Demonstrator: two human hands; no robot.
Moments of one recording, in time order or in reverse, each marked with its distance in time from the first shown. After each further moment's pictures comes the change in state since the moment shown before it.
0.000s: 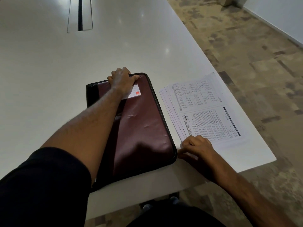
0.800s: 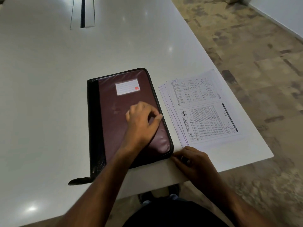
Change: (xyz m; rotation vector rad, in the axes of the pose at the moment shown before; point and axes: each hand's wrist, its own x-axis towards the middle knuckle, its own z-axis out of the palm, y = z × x) left_hand -0.216 0.036 0.009 -0.352 0.005 0.245; right_hand -0.030 -0.036 0.007 0.272 0.057 0.189
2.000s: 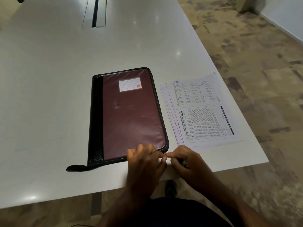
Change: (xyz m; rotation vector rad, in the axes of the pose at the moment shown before) left_hand -0.127 0.026 0.038 0.494 0.075 0.107; right_hand -0.004 0.005 -0.009 0.126 -0.190 0.009
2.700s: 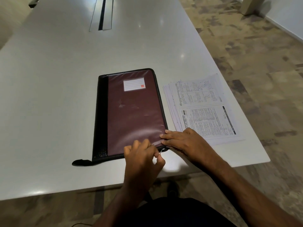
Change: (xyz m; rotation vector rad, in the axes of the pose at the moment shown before) left_hand -0.004 -0.012 0.002 -0.049 0.096 -0.105; right_hand 0.043 0.006 -0.024 -0.586 -0.060 -0.510
